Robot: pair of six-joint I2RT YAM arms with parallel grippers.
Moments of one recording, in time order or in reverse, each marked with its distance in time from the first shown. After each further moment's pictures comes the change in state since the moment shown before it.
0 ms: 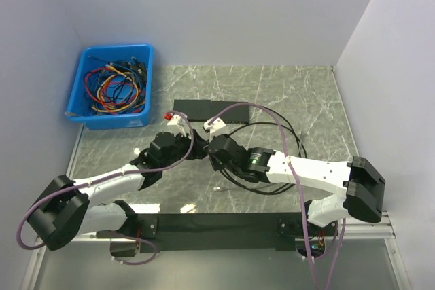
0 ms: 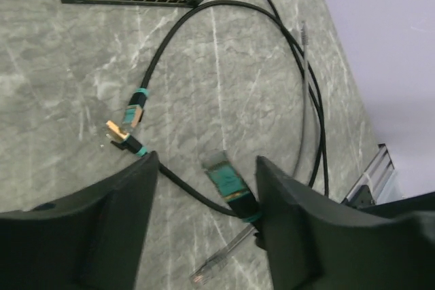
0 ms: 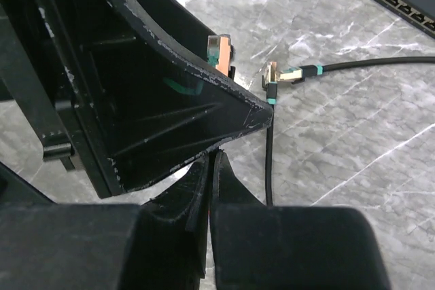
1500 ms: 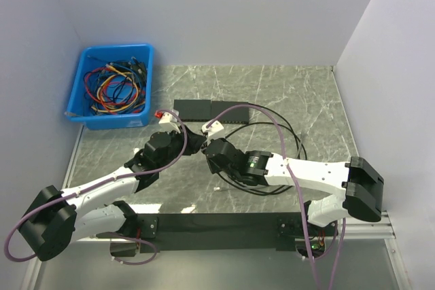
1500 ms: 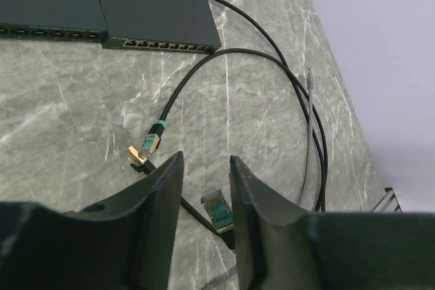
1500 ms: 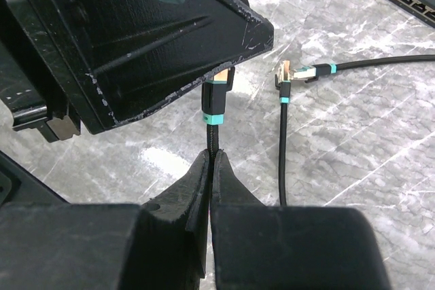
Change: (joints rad) left arm -0.020 -0.100 0.017 -0.057 -0.158 -0.016; right arm 0.039 0.006 0.000 0.010 0.028 0.034
